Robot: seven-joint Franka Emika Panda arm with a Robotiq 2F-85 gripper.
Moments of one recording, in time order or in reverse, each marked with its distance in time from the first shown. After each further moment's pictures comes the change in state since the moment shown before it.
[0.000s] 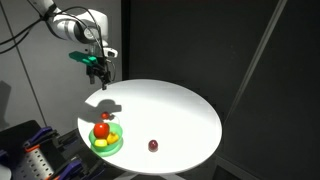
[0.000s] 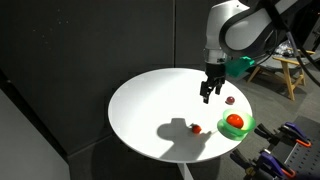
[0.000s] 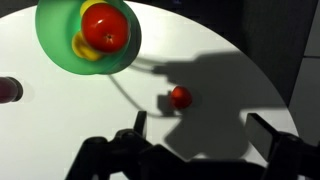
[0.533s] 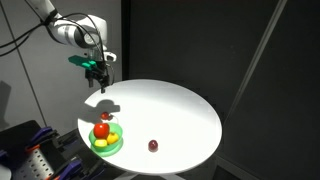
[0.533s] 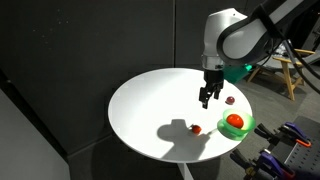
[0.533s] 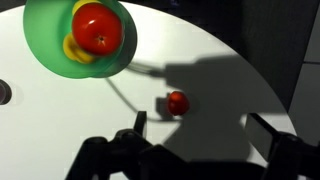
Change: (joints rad) arm 0.016 0.046 0.002 -0.004 -0.003 0.037 0.000
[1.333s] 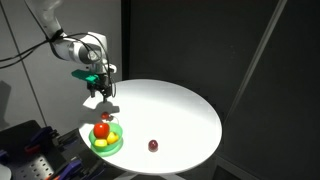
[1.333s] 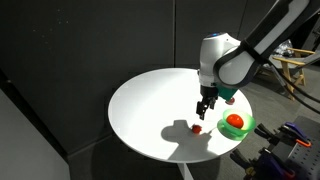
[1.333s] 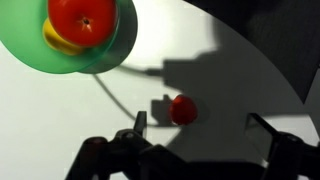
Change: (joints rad) arm 0.020 0.171 -0.014 0.003 -0.084 0.180 0.026
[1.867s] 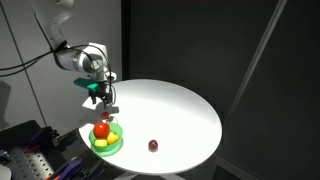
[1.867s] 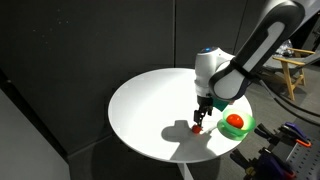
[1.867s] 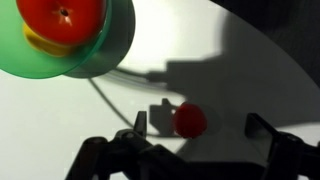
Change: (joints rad) arm 0.070 0.140 -0.061 0.053 -0.060 0.062 0.082
